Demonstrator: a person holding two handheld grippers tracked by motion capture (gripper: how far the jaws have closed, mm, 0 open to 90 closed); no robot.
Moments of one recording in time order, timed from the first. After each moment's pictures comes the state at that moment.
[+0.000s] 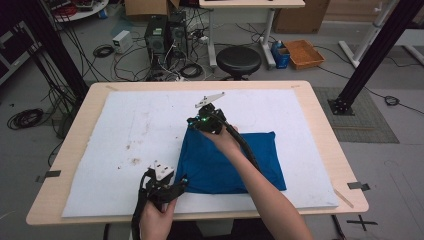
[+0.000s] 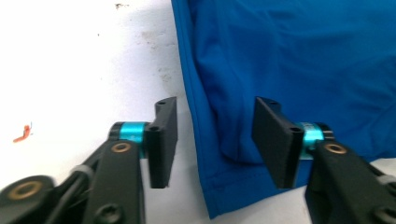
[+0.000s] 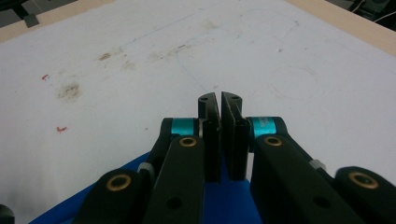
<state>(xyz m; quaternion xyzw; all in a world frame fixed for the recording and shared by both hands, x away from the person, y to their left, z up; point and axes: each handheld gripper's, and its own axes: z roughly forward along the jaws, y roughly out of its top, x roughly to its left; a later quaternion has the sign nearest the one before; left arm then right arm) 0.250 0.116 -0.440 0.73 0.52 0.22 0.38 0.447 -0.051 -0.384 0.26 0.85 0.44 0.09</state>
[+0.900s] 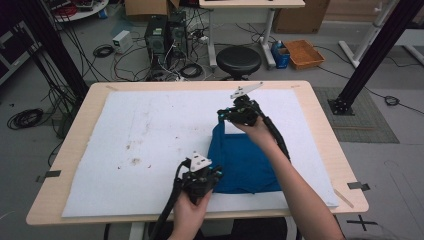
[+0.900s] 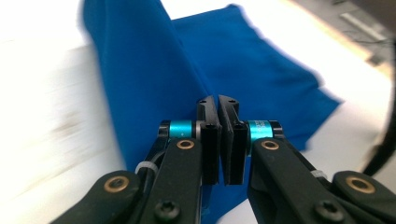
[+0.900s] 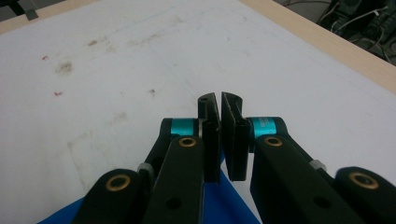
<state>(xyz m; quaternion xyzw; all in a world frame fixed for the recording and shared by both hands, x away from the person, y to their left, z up) 0.259 0.028 -0.405 0.75 0.44 0.13 0.48 0.451 -0.151 -0.348 0.26 0.85 0.44 0.10</state>
